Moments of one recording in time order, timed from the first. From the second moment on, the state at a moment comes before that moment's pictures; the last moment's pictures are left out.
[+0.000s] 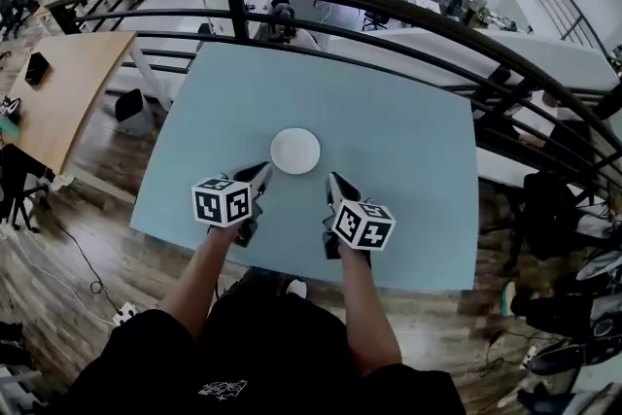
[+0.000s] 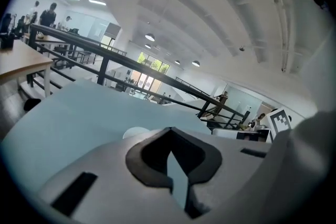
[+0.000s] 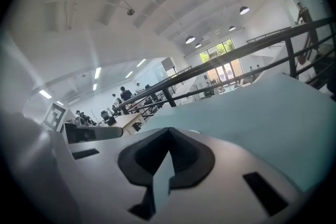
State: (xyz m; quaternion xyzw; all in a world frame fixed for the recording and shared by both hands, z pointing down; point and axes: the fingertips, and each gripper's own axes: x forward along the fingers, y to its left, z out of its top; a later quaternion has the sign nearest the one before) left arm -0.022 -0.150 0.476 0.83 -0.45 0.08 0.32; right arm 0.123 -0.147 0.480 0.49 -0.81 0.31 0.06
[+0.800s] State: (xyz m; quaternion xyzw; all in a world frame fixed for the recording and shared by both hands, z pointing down) left arm -0.036 -0.081 0.345 0.84 -0.53 0.05 0.09; right arm 0.159 -0.076 0.344 0.50 -0.85 0.13 0.03
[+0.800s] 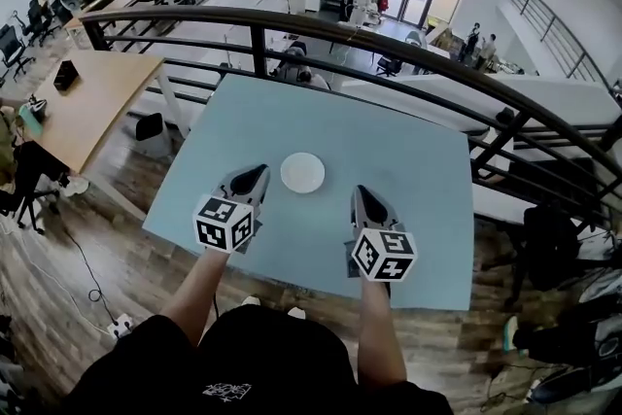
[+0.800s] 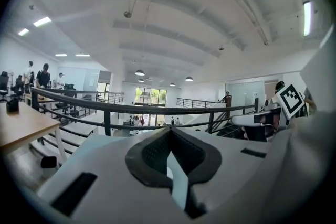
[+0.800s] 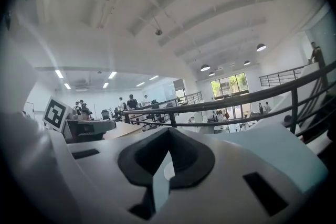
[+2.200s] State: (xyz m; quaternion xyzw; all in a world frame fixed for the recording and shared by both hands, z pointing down) left arm -0.128 -0.108 0.262 0.86 -0.50 0.00 -0.02; right arm 0.120 -0.075 0.260 0.57 -0.82 0.04 0.00
